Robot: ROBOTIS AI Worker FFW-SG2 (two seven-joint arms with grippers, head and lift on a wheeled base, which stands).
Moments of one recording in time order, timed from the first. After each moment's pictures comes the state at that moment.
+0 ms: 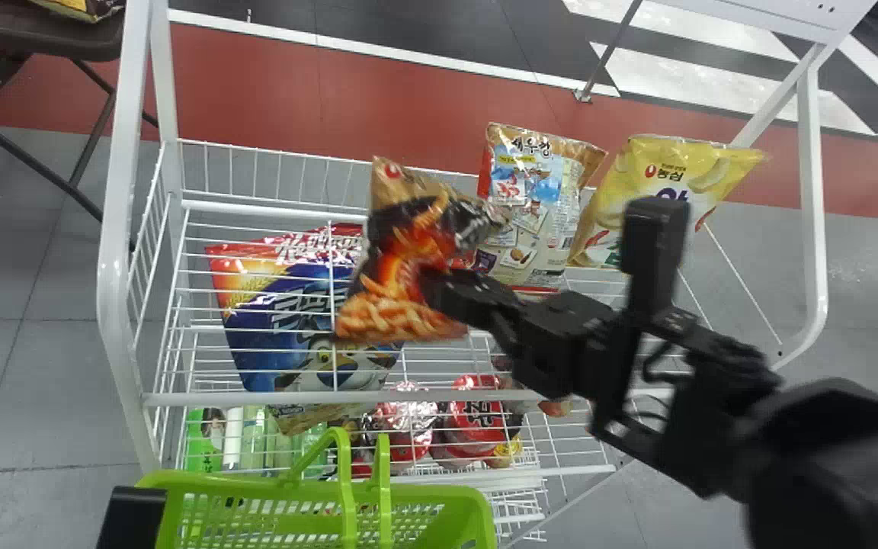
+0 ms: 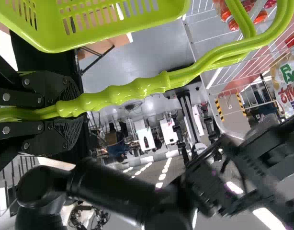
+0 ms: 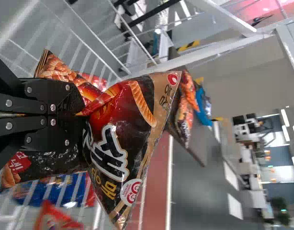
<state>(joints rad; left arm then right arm) 0.57 0.00 -0.14 -2.41 0.54 1.57 -0.79 0.40 -0.24 -0.26 -2.58 -0.44 1.14 0.42</state>
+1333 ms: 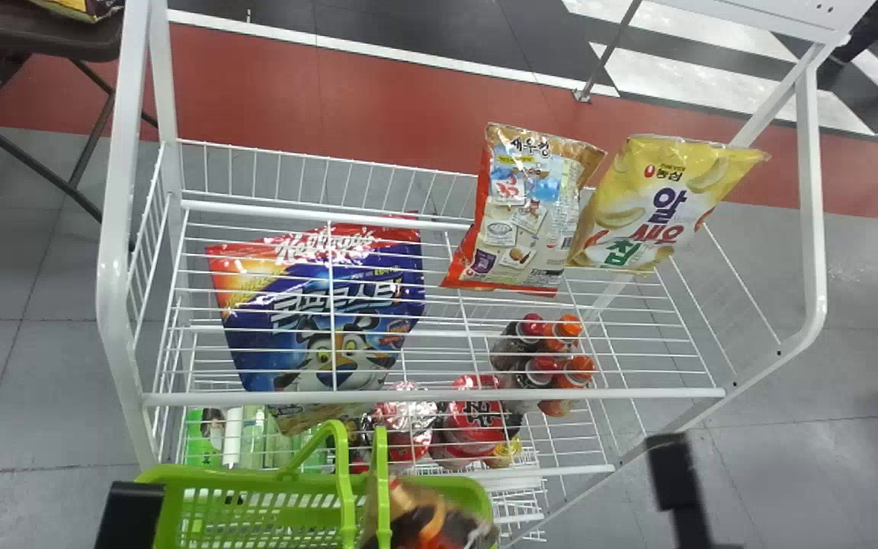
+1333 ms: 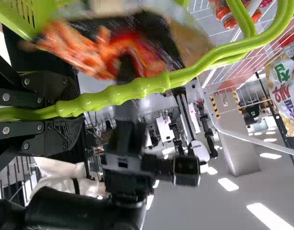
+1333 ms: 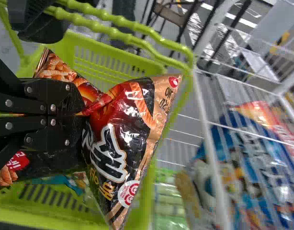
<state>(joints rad) 0.56 0.00 -0.14 -2.38 0.54 1.53 -0.80 0.76 -0.19 -0.45 -2.61 -0.66 1.57 0.62</state>
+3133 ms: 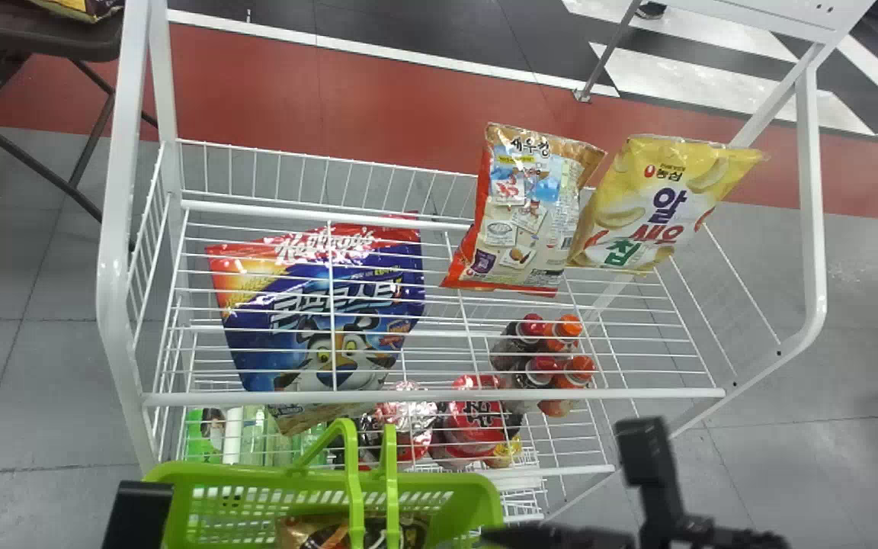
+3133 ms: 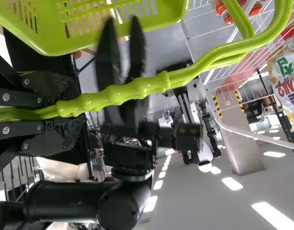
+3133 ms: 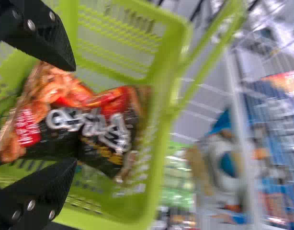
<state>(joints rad) 0.57 0.00 -0.15 -2.40 0.53 1.54 -0.79 0.76 -0.22 -0.36 -2.54 -0.47 1.25 0.60</state>
